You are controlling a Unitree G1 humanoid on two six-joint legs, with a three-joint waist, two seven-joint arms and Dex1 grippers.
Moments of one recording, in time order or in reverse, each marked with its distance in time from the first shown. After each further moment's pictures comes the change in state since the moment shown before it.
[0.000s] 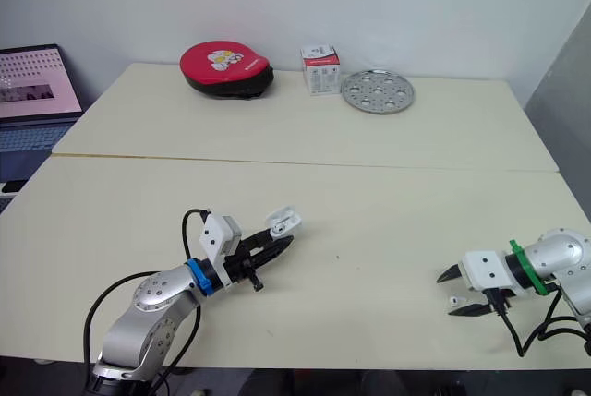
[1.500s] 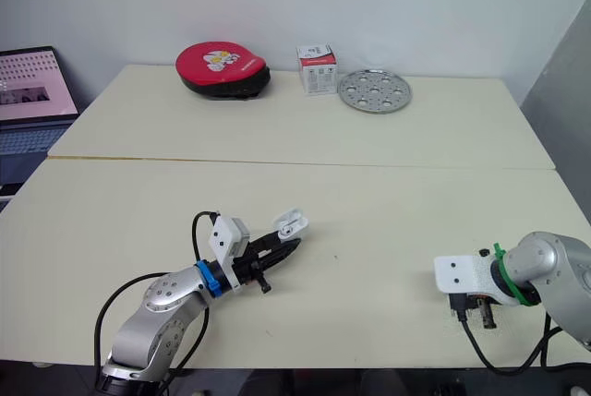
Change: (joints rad) left arm -0.002 -0.023 -0.036 0.008 -0.001 0.001 0.014; right arm 0.077 -0.178 0.063 -0.639 -0.229 0.792 -0.247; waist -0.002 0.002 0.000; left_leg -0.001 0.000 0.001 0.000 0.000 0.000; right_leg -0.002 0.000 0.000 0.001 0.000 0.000
